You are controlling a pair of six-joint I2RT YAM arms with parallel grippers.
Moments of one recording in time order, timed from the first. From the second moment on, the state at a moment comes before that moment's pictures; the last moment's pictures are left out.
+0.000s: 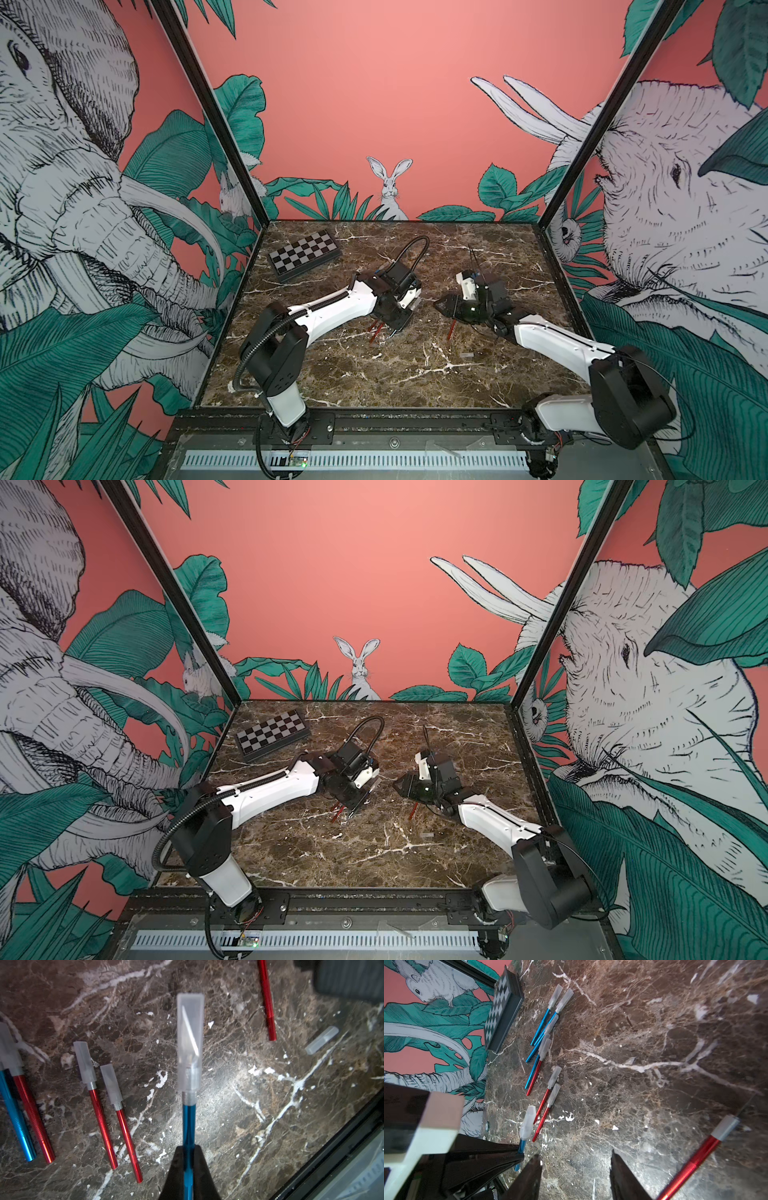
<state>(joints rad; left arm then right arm) -0.82 1.69 1.26 -0.79 0.15 -0.10 0.47 1.35 0.67 -0.01 -0.42 0.71</state>
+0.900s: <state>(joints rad) -0.82 1.69 1.28 -0.74 0.15 -0.16 0.54 1.53 0.78 0.20 -0.41 0.85</state>
